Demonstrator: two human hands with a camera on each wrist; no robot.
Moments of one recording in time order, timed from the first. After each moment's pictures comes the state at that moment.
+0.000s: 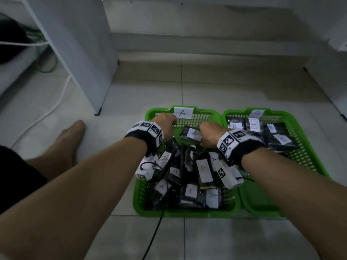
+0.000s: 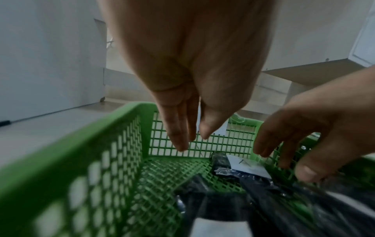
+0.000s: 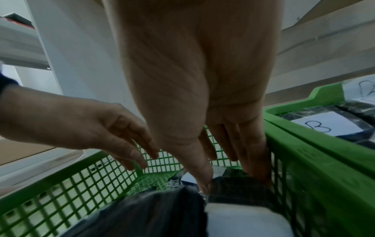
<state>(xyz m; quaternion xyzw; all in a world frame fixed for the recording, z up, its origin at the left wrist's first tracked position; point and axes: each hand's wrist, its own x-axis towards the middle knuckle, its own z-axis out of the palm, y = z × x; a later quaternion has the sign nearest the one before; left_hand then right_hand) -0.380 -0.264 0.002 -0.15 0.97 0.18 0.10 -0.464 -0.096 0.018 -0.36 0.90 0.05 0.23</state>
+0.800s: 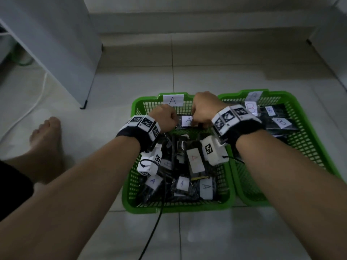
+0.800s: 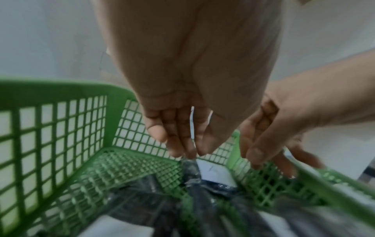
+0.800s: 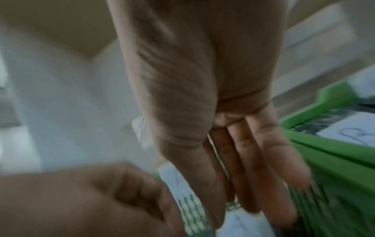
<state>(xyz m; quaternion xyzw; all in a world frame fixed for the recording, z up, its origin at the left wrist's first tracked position) -0.392 -0.234 0.000 -0.14 0.96 0.23 0.07 -0.485 -0.102 0.046 -0.35 0.91 -0.04 0.21</state>
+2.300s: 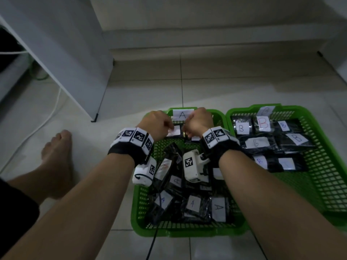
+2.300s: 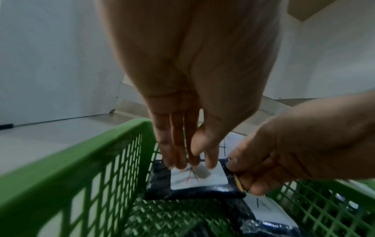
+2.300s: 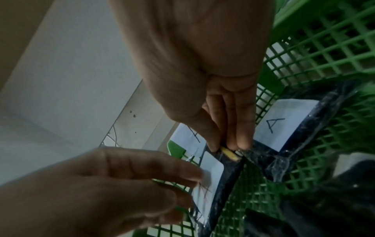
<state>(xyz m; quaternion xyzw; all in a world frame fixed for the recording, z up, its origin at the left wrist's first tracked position) -0.380 -0.278 0.016 -0.15 0.96 0.22 0.04 -0.492 -0.158 -0.019 -0.11 0.91 -0.34 0.23</state>
